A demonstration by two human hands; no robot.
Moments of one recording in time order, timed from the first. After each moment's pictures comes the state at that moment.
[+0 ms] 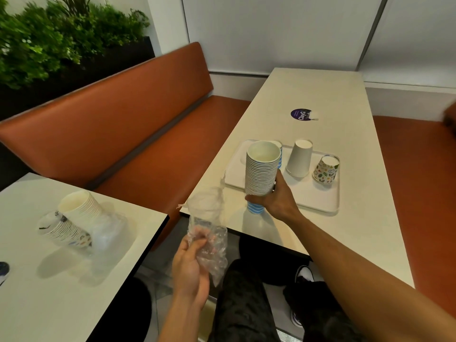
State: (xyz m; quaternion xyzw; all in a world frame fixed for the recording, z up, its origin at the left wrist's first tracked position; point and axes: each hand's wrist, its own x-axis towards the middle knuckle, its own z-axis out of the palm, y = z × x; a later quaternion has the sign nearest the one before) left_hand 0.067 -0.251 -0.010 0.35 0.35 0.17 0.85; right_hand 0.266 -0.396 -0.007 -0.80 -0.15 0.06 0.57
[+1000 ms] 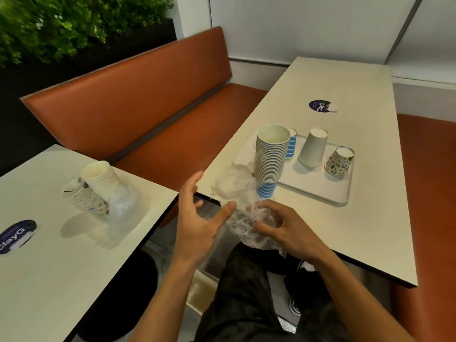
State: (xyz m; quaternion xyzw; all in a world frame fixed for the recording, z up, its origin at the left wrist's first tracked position) left_hand 0.055 -0.248 0.025 0.76 0.17 0.26 0.57; right_hand 0.161 -0.437 0.000 -0.75 -0.27 0.23 0.56
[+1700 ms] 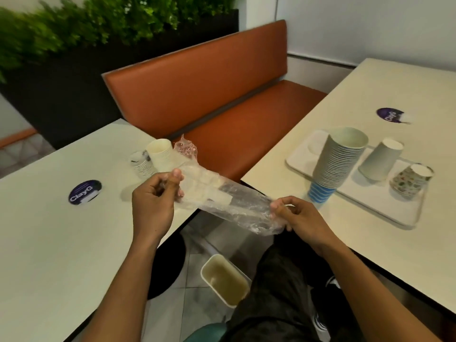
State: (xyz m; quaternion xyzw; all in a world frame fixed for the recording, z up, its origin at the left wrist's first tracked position) left_hand -0.035 -0.124 0.054 0.71 0.35 0.38 0.48; right_hand 0.150 -0.355 -0.001 -0.74 -0.22 0.29 0.57
